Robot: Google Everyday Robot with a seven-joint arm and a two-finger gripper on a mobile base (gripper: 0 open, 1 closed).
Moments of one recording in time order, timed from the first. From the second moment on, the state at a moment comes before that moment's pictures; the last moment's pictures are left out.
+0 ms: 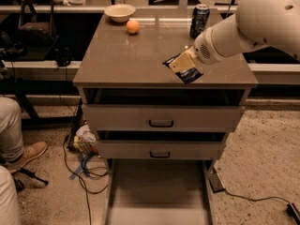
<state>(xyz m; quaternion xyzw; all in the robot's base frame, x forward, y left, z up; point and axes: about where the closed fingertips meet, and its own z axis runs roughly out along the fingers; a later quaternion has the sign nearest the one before) 0.643 -0.103 0.892 -0.35 0.85 0.11 0.38</state>
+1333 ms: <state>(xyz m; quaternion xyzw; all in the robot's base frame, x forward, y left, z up) 0.528 -0.182 0.691 -0.18 0.95 0.16 0.22</state>
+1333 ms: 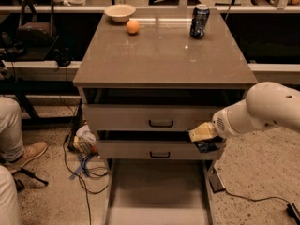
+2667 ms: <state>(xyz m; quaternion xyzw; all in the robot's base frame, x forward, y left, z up) 0.500 -0.122 0.563 -0.24 0.90 0.32 0.16</state>
